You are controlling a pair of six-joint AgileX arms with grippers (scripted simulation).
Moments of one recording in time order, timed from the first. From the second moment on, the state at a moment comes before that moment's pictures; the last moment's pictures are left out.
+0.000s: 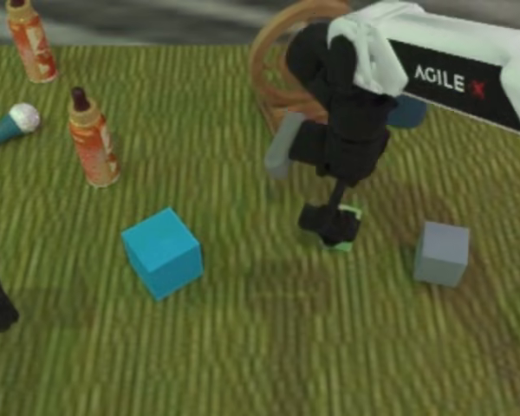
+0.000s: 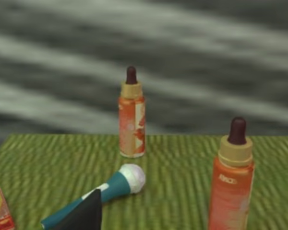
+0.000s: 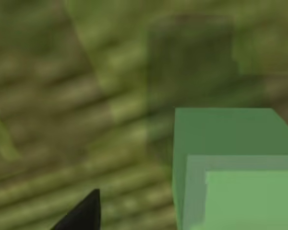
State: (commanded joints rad) left arm 0.00 0.00 0.00 0.00 0.00 0.00; right arm 0.52 2.42 1.98 -1.13 0.01 -0.67
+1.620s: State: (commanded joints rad) left arm 0.00 0.00 0.00 0.00 0.00 0.00; right arm 0.53 2.48 1.87 -0.96 0.01 -0.67
